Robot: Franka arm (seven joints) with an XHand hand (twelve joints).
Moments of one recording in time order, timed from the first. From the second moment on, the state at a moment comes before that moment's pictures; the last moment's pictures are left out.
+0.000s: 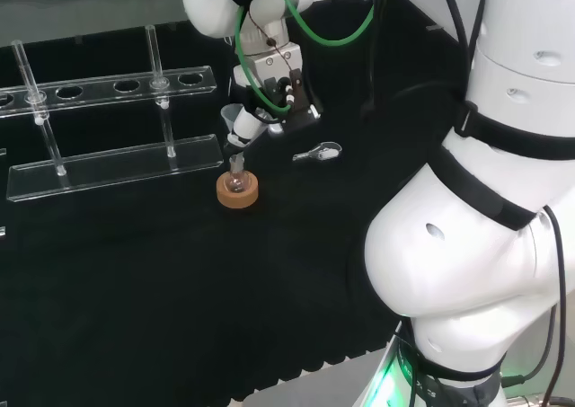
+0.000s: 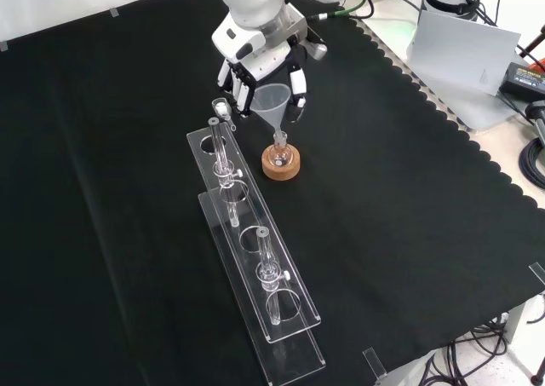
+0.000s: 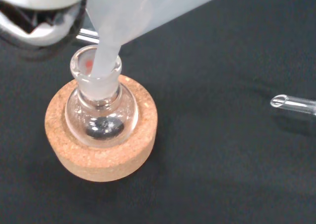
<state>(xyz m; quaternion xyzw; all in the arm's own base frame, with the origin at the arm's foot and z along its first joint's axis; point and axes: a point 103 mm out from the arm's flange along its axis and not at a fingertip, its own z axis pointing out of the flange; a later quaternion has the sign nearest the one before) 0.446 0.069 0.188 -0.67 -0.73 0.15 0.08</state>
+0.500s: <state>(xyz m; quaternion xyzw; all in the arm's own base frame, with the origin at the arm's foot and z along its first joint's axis) 0.445 0.081 0.168 -0.67 -0.73 0.15 0.08</state>
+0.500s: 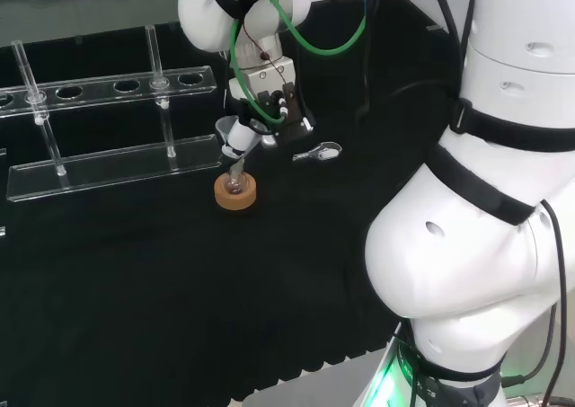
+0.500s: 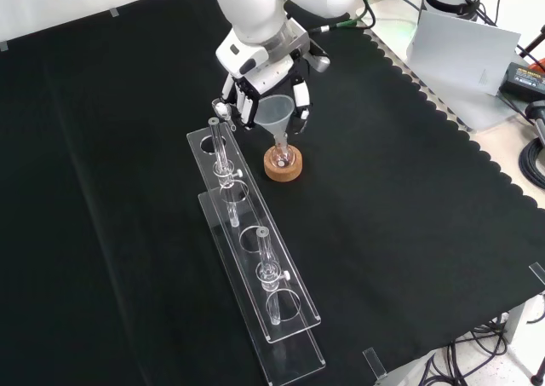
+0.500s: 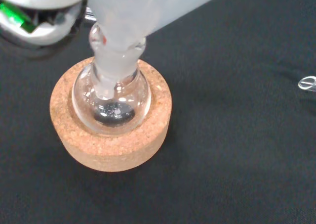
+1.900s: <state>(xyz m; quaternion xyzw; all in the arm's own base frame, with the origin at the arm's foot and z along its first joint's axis) 0.422 0.099 0.185 -0.67 -0.72 0.15 0.07</state>
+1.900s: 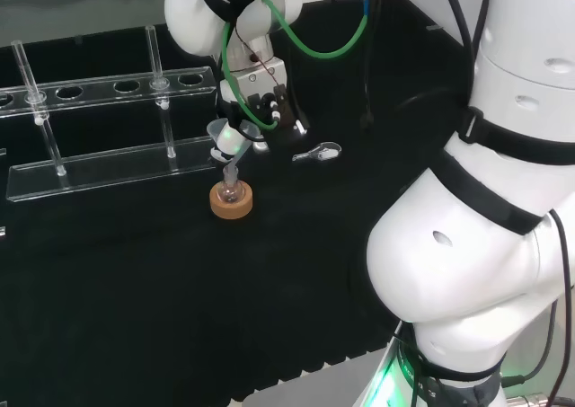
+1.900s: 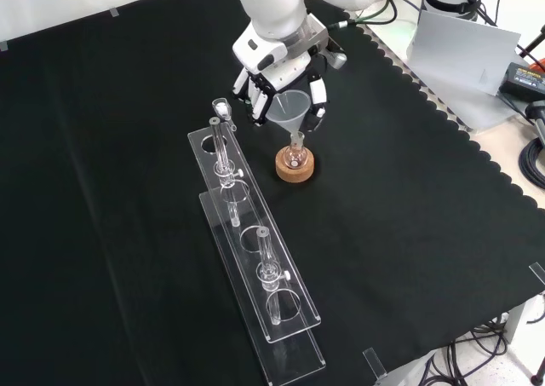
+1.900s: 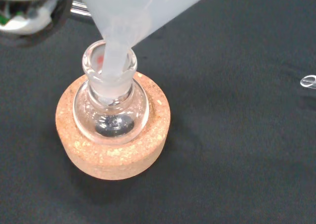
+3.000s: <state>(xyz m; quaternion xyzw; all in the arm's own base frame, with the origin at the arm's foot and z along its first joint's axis) 0.393 0.113 0.165 -0.71 -0.69 0.04 0.07</state>
